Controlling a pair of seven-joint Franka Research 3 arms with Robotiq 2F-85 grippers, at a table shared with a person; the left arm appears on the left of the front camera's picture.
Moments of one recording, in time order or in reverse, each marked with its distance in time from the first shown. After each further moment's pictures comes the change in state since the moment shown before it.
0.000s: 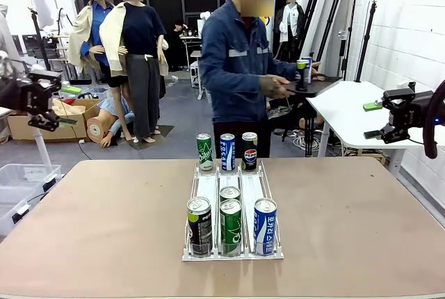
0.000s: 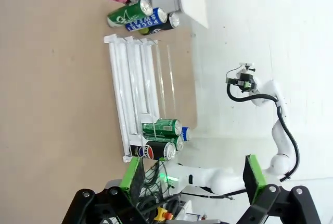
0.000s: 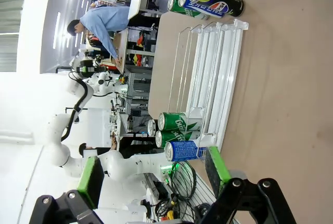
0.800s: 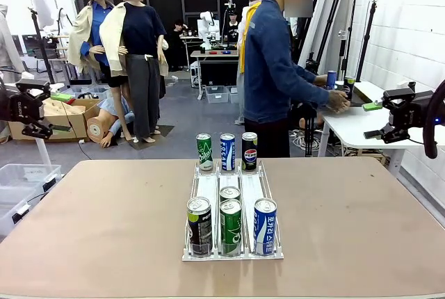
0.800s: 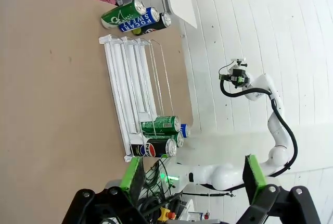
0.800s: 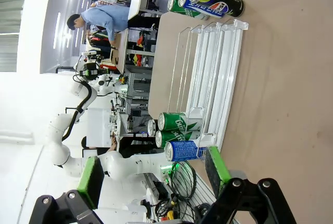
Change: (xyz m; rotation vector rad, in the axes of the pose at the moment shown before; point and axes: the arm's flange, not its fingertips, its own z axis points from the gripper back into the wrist) left arm -0.011 0.019 0.007 -0.039 0.002 -0.042; right arm 0.000 0.000 0.000 0.000 0.000 0.000
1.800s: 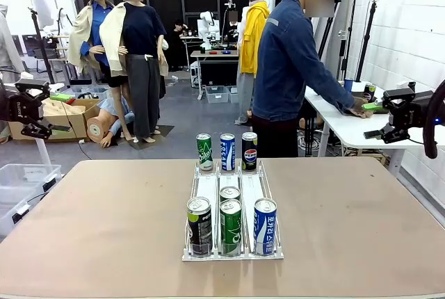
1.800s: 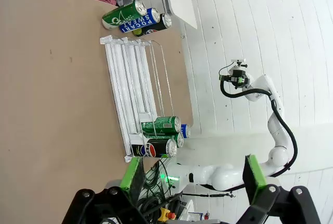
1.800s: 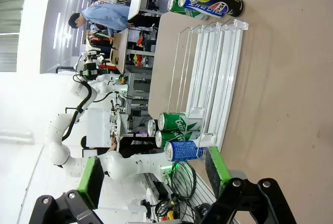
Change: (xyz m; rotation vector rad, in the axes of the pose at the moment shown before) left arm 0.000 0.000 0.001 0.000 -0.002 0.001; right arm 0.000 0.000 0.000 0.000 0.000 0.000
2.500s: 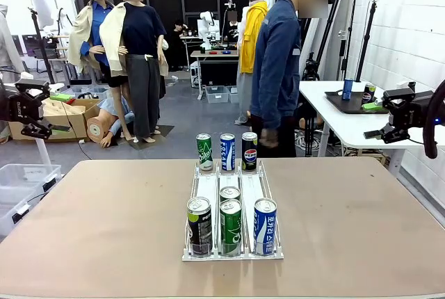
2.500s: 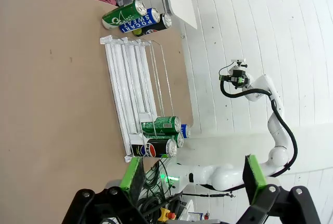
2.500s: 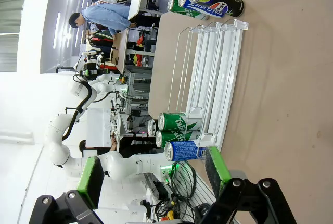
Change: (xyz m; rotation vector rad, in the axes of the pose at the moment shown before) left arm 0.000 0.000 0.000 0.000 0.000 0.000; right arm 0.000 0.000 0.000 0.000 0.000 0.000
